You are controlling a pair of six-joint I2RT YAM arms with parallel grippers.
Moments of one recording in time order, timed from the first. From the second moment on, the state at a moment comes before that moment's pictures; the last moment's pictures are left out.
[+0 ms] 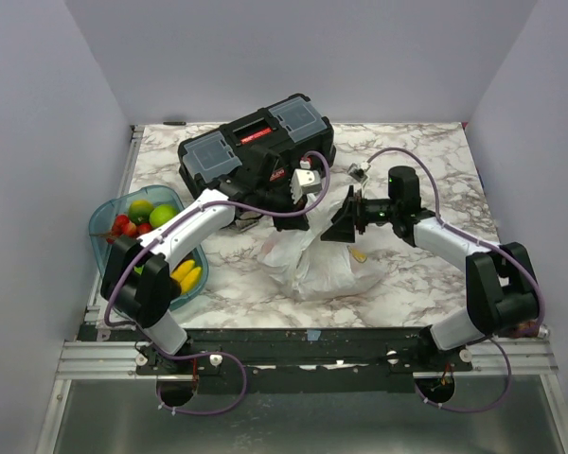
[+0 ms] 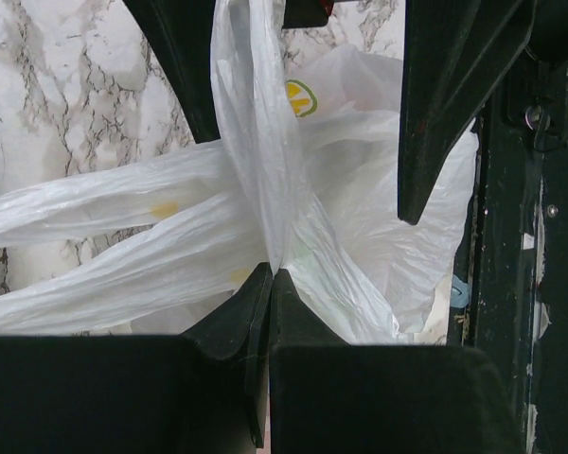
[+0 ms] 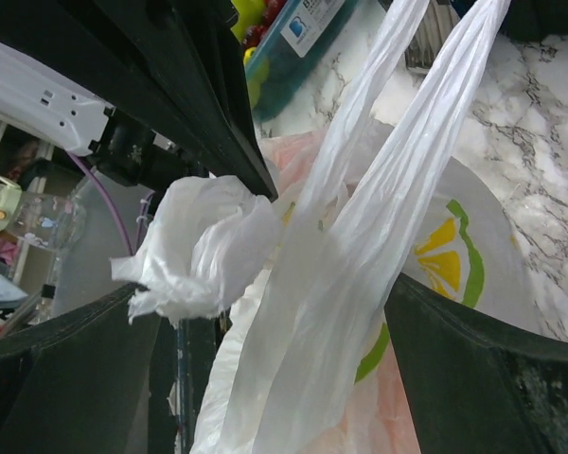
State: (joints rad) left arm -0.58 1.61 1.32 -0.51 0.80 0.39; right arm 0.28 1.49 0.82 0.19 -1.18 0.21
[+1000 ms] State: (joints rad) left arm -0.33 1.47 1.49 -0.69 0.84 0.48; right arm 0.30 1.45 0.81 0.35 -1.19 0.29
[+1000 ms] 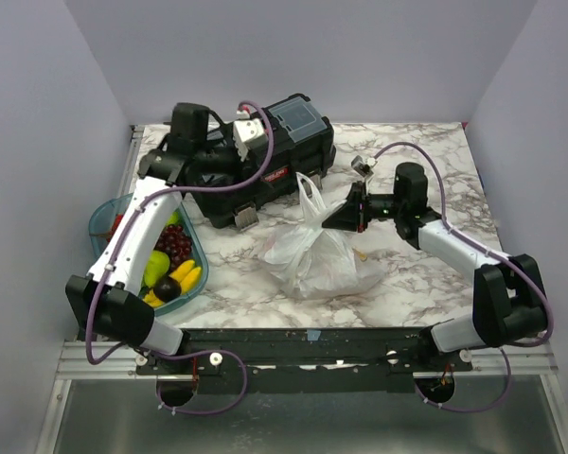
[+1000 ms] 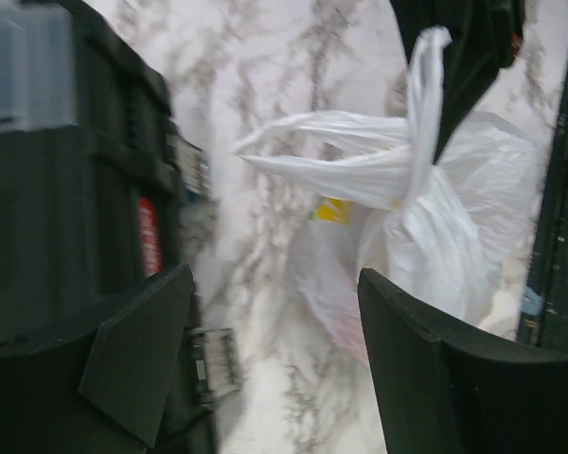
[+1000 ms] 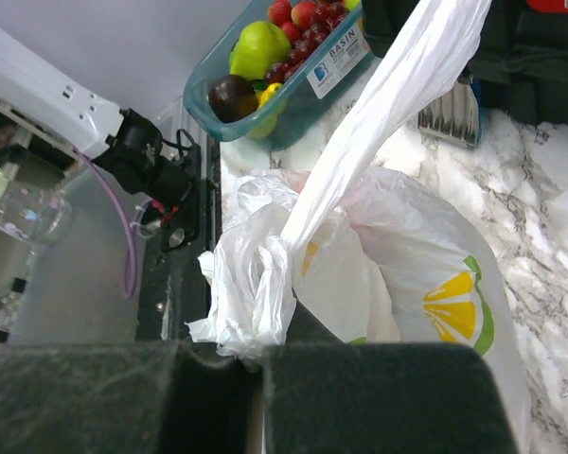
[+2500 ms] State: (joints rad) left arm -0.42 1.64 1.77 -1.11 0.95 1.07; right arm 0.40 1.32 0.86 -0.02 -1.17 -0.14
